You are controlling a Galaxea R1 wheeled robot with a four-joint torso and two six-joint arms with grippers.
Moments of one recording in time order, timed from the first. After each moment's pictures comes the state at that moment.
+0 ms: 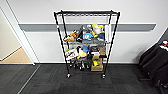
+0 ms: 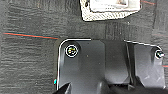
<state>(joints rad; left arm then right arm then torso) 1.23 2.75 -2.43 -0.12 0.11 -0.03 -1.30 2.70 -2.29 -0.06 0.07 0.19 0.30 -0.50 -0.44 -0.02</state>
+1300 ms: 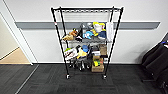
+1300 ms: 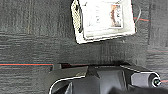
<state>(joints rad) 1.07 2.76 -2.41 -0.16 0.24 -0.03 -1.10 2.69 -2.29 0.01 -0.05 0.20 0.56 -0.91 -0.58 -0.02</state>
